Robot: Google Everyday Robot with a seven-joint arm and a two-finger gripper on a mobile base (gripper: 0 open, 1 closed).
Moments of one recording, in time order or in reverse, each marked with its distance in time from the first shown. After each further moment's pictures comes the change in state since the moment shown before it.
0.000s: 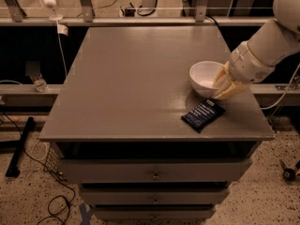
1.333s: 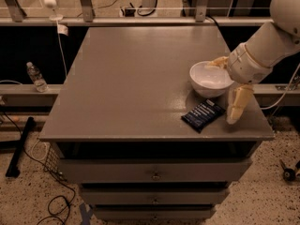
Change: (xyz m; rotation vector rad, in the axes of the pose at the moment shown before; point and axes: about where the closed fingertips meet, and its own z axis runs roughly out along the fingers) arm -0.002 -0.001 0.005 -0.005 -0.003 -0.003
